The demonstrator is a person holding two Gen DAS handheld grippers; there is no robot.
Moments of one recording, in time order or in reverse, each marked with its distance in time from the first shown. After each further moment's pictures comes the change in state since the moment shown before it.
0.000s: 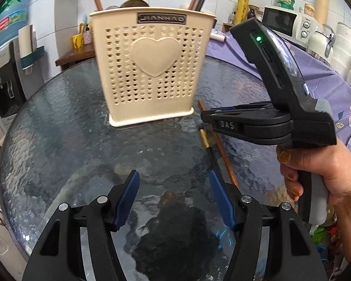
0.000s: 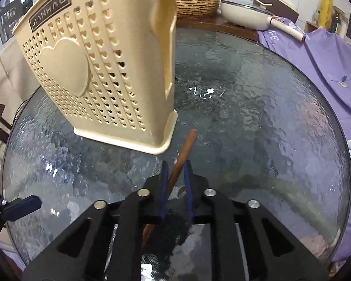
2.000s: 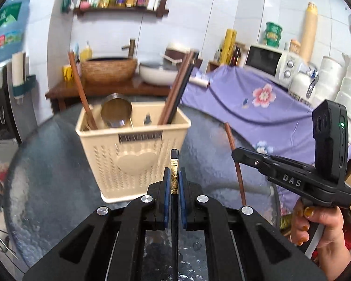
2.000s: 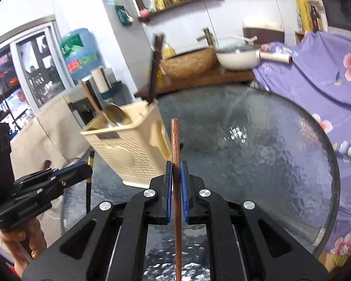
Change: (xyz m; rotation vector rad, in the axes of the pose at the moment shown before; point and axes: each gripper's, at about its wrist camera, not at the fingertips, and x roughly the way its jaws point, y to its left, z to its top) left arm -0.070 -0.002 0.089 -0.024 -0.220 -0.098; right arm -0.129 -0.063 0.000 0.158 -0.352 0.236
